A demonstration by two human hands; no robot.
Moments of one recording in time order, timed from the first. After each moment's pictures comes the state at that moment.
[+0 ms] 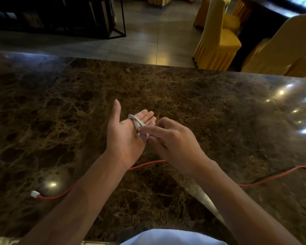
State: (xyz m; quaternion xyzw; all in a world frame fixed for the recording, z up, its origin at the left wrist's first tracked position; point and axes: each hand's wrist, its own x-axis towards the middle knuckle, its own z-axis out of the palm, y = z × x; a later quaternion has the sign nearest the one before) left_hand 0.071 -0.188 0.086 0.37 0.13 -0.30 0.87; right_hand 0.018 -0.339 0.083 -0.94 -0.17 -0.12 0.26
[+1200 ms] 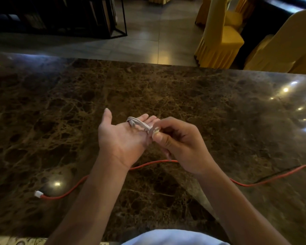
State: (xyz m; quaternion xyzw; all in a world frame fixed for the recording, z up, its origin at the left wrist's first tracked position) left_hand 0.069 -0.178 0.111 0.18 0.25 -0.31 0.90; right_hand 0.009 -0.341 0.089 -0.68 -0.16 -0.03 0.71
